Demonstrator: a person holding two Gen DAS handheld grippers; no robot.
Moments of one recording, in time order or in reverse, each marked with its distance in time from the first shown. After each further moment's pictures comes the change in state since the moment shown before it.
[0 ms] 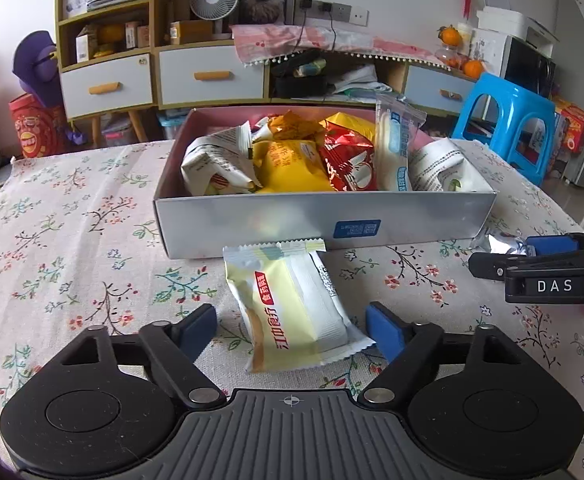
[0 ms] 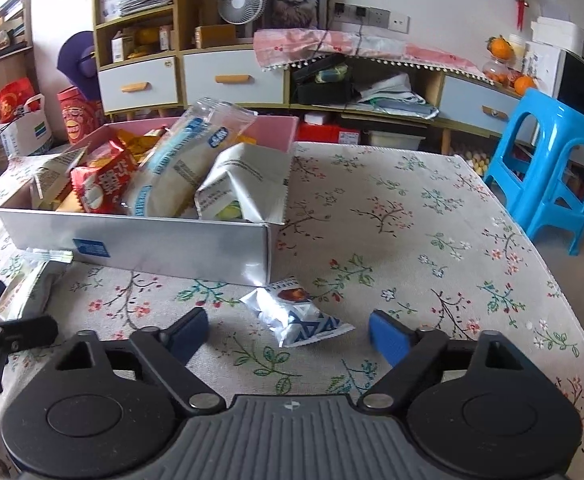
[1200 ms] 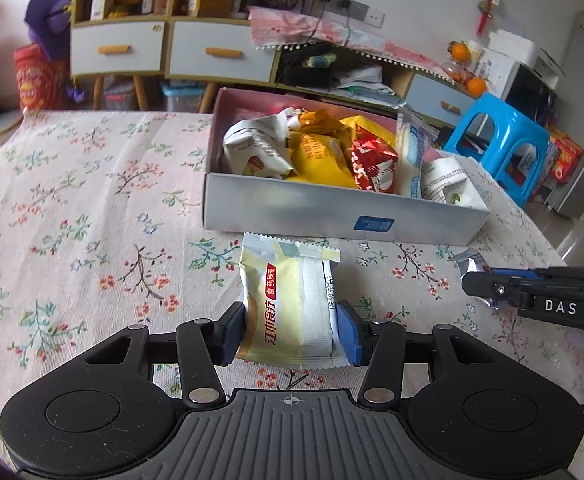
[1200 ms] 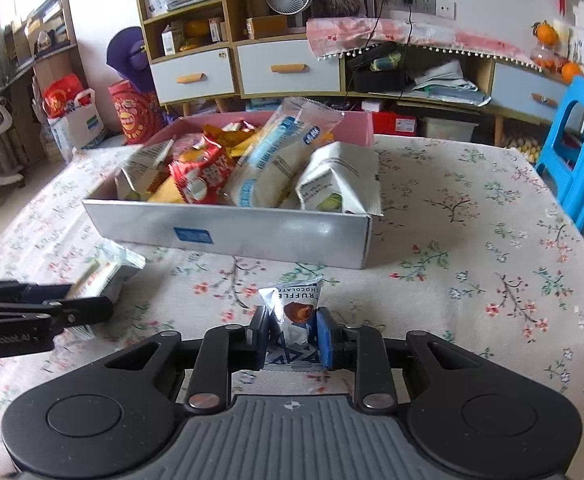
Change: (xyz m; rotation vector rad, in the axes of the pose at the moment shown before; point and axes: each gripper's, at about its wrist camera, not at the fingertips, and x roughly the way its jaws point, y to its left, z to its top) left arm -0.020 0.037 -0.002 -0.146 0.055 -0.092; right arm -0.028 0.027 0.004 0.018 0.056 0.179
